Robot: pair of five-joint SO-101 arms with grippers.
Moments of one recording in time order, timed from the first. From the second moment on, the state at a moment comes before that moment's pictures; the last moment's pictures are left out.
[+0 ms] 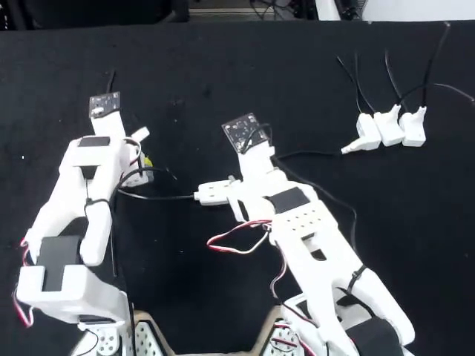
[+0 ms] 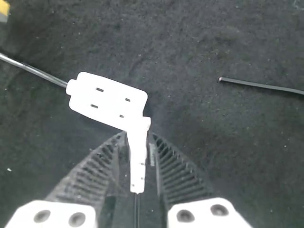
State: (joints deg) left arm -8.5 2.3 29.5 50.9 6.4; right arm -21.7 -29.1 57.0 42.4 2.9
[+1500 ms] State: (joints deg) left arm -13.2 -14.7 52.3 47.1 -3.3; right arm -29.3 -34.2 57.6 56.8 16.8
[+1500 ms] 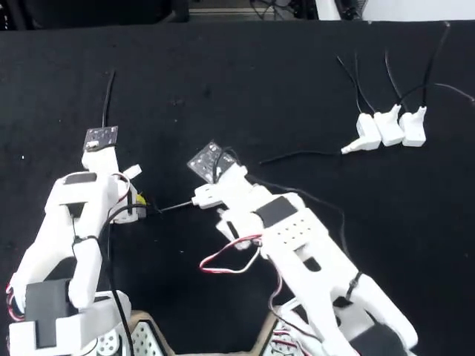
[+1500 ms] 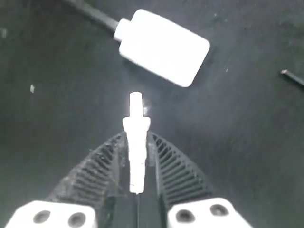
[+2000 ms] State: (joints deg) left arm -13.3 -15.3 53.4 45.5 -1.4; right arm -9.6 -49.9 77.3 57.0 43.0
